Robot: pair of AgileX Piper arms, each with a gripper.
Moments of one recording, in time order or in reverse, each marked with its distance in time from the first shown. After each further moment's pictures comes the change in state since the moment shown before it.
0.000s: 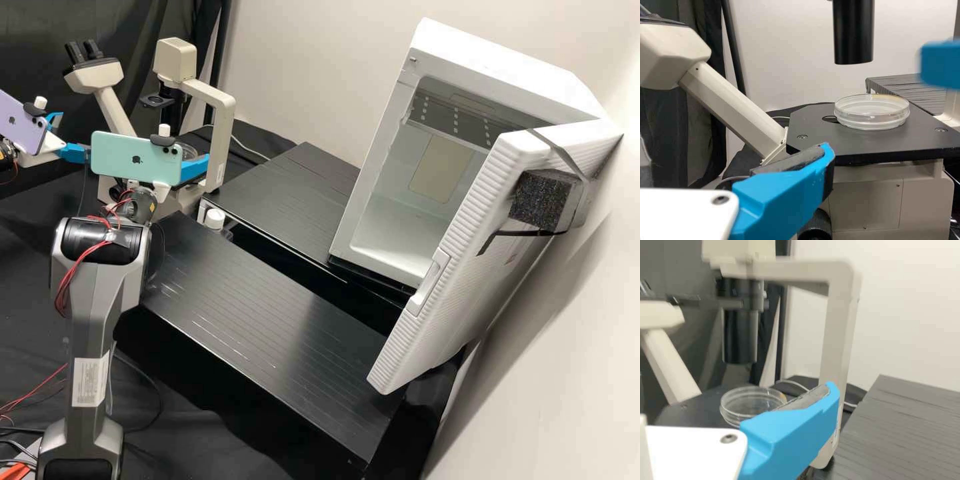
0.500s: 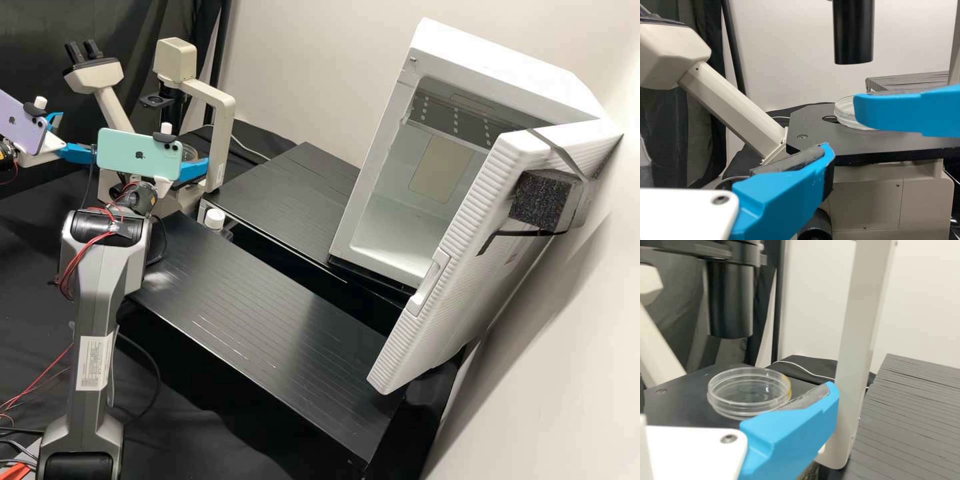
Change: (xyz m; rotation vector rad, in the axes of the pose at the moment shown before) left arm 0.000 0.000 0.000 0.000 0.000 0.000; right arm 0.044 -0.023 0.007 0.027 -0.065 -0.013
